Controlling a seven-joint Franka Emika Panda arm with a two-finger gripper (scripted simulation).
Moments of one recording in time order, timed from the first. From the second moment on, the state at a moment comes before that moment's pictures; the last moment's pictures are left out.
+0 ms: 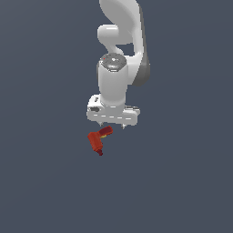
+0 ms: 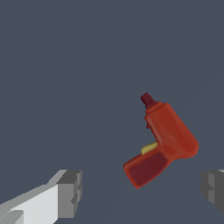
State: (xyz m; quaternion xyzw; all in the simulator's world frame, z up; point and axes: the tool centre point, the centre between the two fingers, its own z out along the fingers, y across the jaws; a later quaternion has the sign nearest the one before) arm 0.006 -0.019 0.170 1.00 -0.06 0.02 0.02
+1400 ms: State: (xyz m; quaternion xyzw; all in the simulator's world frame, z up) arm -0.034 -0.072 0.058 0.94 -0.32 0.03 0.08
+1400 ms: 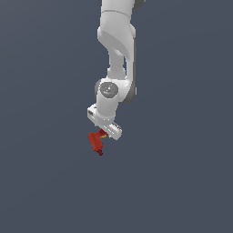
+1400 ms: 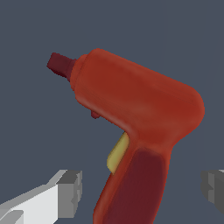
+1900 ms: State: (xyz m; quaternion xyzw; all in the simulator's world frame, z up) arm -0.035 -0.075 0.051 0.94 -0.33 0.03 0.08
